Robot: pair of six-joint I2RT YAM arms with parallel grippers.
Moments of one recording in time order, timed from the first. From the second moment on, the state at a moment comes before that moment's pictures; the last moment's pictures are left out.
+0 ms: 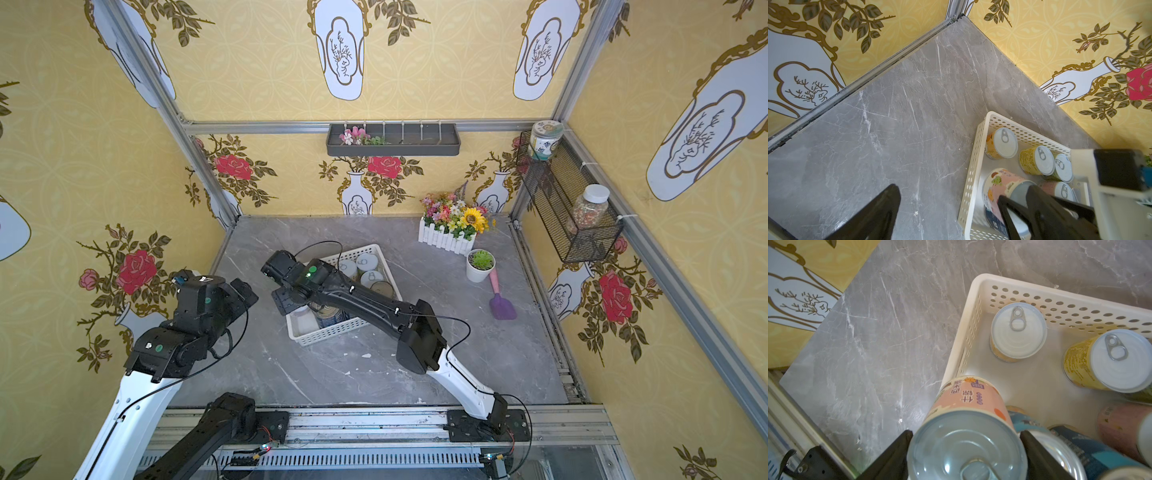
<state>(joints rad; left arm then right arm) -0.25 0.76 1.01 -1.01 -0.41 -0.83 1.06 2.37 2.41 -1.02 0.12 0.41</state>
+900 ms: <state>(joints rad) -0.24 0.75 1.01 -1.01 -0.39 -0.83 0.99 2.53 2.51 -1.03 0.08 0.31</state>
